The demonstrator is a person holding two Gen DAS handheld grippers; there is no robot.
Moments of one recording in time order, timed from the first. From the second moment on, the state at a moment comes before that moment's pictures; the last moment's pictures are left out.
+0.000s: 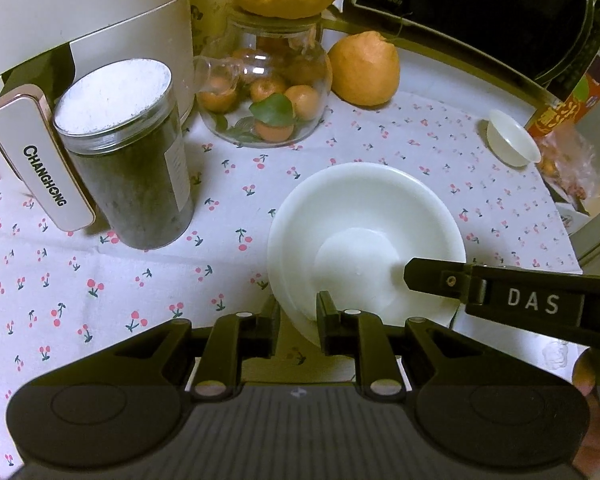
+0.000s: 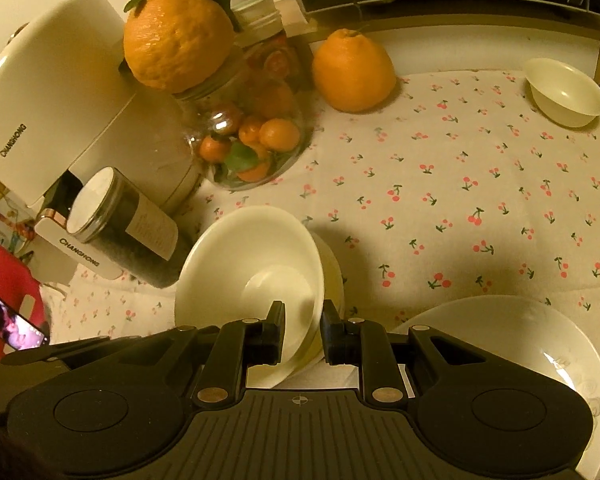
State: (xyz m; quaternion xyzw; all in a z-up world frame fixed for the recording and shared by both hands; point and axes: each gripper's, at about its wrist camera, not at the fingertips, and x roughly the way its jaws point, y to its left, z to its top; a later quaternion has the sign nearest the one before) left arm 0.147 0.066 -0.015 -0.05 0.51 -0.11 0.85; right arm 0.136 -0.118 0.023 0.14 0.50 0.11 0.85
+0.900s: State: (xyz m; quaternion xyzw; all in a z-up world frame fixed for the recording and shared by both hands) left arm 0.147 0.065 -0.012 -0.05 0.50 -0.11 0.86; right arm 0.130 -0.147 0.045 0.18 0.47 0.12 0.85
